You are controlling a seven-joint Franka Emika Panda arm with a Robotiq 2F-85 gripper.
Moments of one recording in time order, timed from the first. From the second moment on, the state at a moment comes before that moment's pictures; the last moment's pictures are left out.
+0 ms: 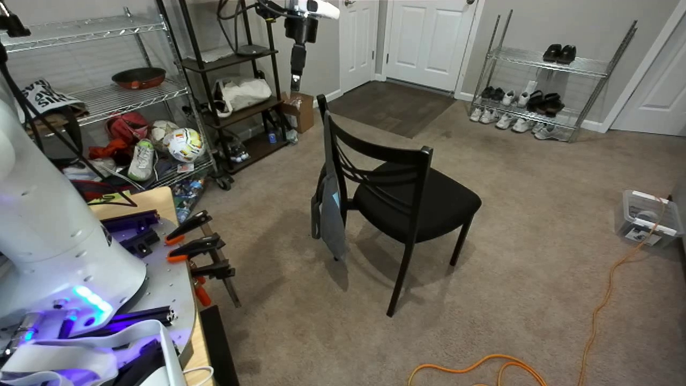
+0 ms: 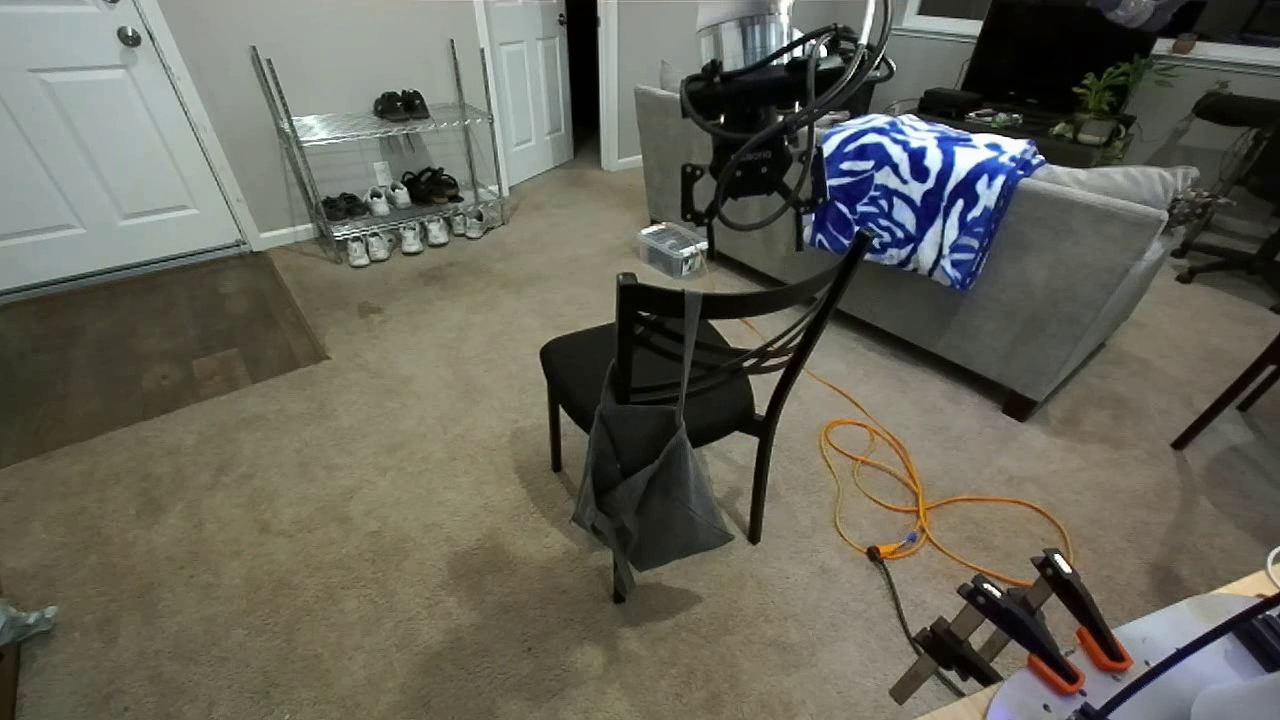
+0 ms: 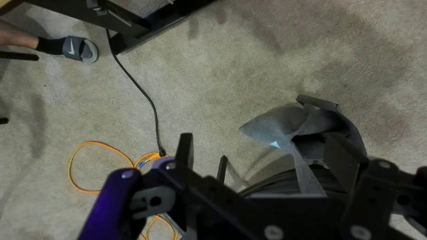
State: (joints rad) arm 0.23 0.29 0.18 -1.78 -0.03 1.80 0.88
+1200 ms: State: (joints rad) arm 0.29 0.35 0.13 -1.86 -0.17 1.96 1.01
